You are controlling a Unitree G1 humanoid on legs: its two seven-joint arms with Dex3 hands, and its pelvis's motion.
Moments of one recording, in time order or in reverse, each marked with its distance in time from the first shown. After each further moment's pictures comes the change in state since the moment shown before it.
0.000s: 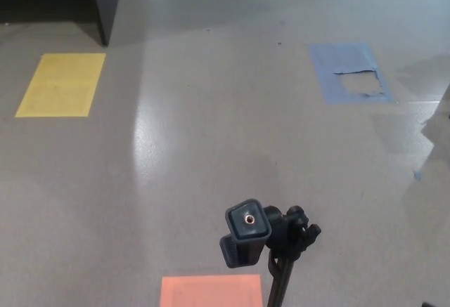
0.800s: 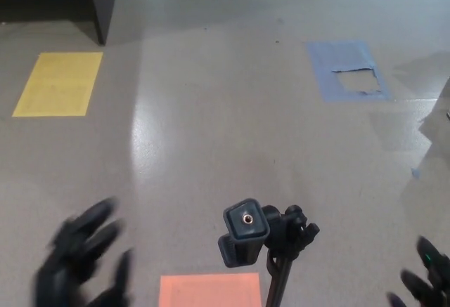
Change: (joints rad) left_arm -0.135 -0.159 -0.176 -0.285 -0.004 -0.253 -0.006; right_arm -0.107 -0.061 0.115 -0.061 -0.089 -0.151 -0.009
